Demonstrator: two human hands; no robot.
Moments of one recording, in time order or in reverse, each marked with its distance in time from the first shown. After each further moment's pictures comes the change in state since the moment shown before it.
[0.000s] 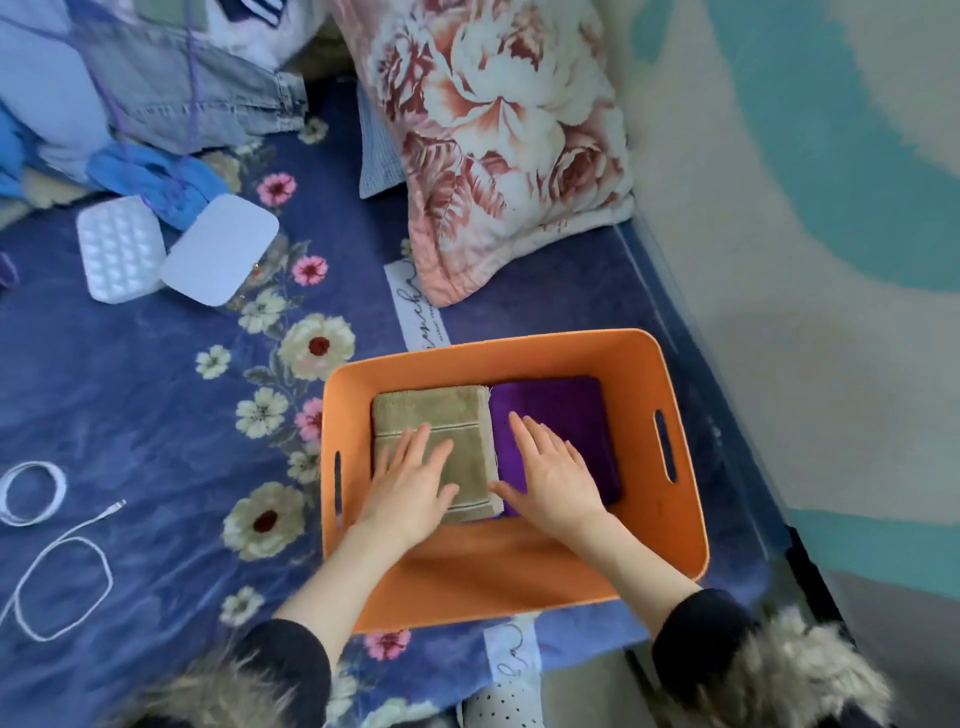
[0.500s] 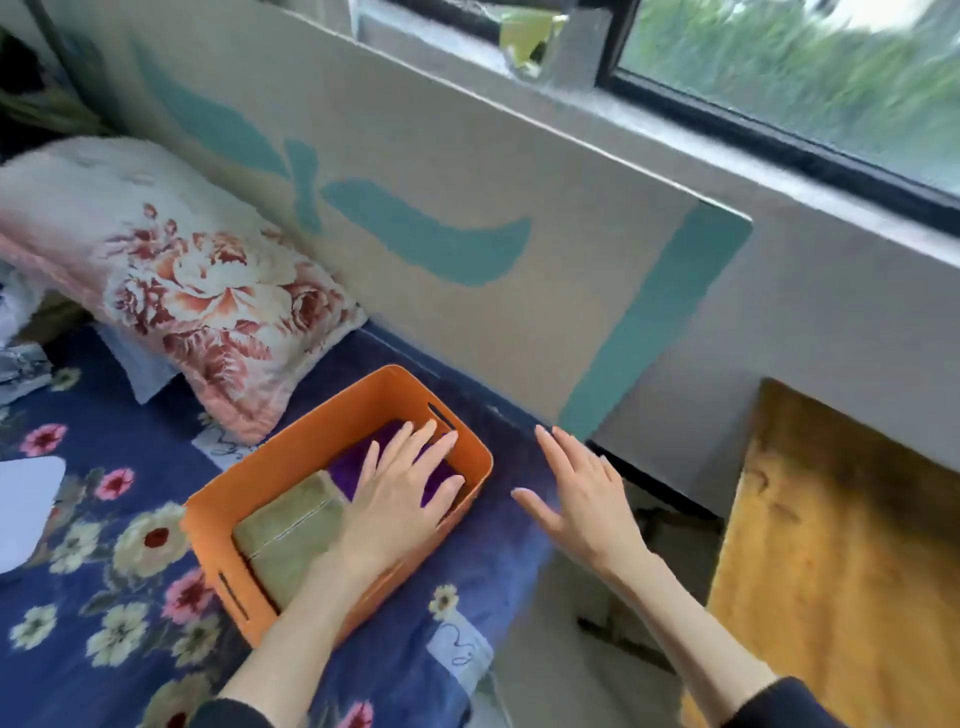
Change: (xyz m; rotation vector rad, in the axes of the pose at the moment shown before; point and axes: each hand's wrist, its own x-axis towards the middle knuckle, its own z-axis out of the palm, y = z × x) left_hand -0.148 0.127 -0.068 -0.015 0.278 0.782; right_hand -0.294 -0.018 -0.064 0.092 0.619 0.590
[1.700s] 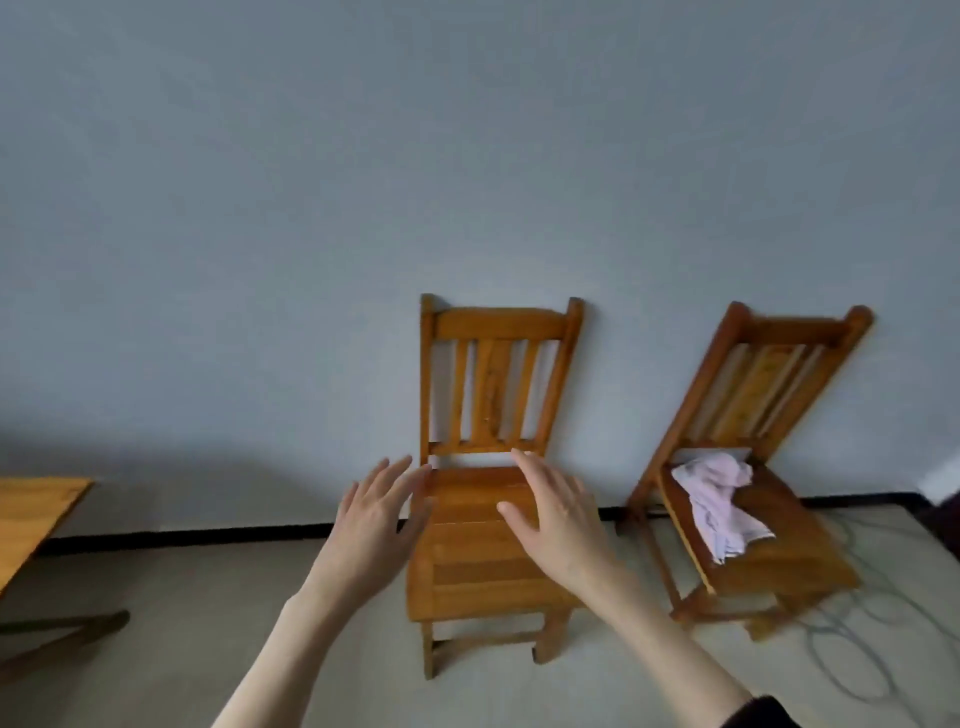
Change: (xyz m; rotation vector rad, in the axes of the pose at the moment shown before) left_hand -0.717 0.431 0.210 -0.048 -1.075 1.846; right_hand -0.959 -0.158 0.022 0.052 0.798 2.026
